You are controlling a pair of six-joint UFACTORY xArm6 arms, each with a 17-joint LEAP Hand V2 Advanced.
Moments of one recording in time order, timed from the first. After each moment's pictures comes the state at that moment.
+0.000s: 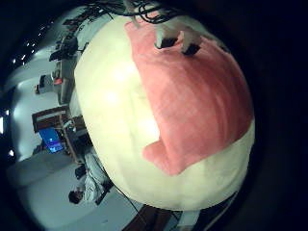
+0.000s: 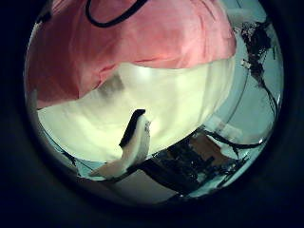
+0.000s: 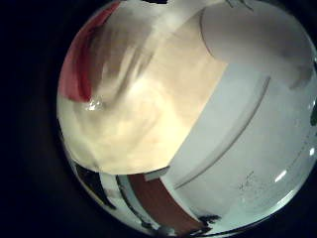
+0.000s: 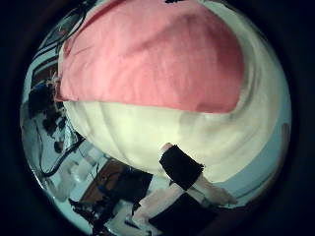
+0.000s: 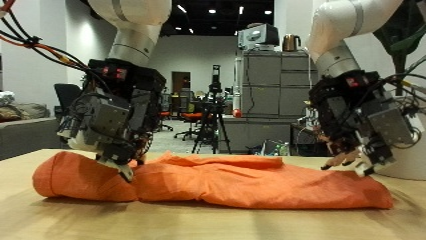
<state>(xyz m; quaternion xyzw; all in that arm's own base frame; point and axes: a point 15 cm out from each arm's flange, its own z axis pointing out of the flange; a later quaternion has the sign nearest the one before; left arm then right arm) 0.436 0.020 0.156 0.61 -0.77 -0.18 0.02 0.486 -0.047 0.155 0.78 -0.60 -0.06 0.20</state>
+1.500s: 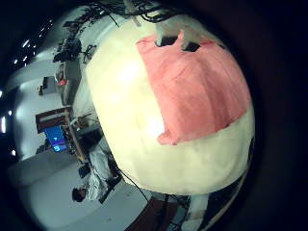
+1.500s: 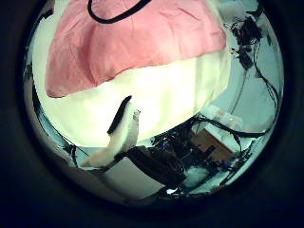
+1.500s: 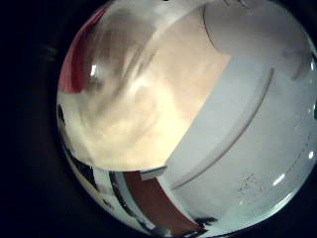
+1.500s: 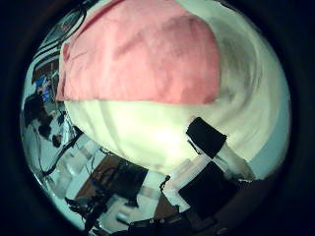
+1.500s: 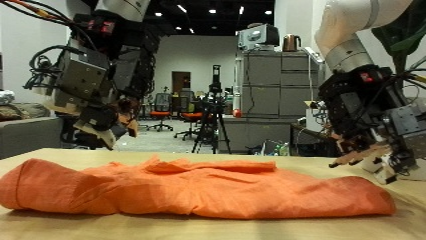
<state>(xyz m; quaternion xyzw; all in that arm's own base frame) 0.389 0.025 0.242 0.61 -0.78 -0.17 0.00 0.457 -0.050 0.163 0.79 -0.57 -0.06 0.22</state>
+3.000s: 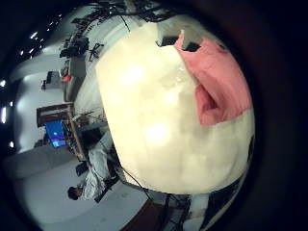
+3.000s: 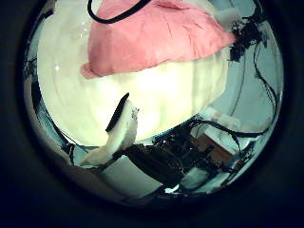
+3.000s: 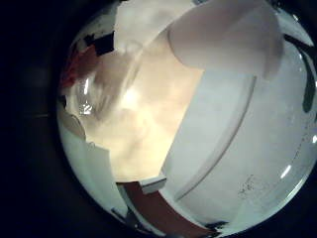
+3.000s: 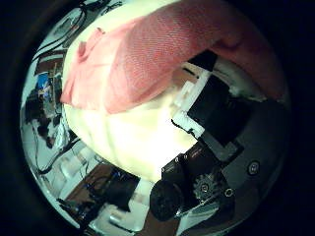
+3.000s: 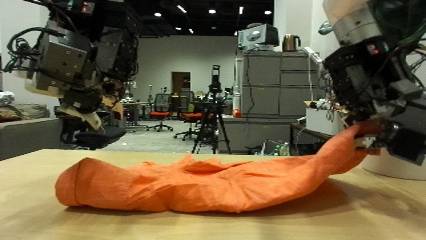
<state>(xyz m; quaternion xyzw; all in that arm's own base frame) 0.384 0.056 0.267 0.63 -0.76 -0.15 -0.01 0.481 -0.080 0.270 0.79 -0.60 0.06 0.14</state>
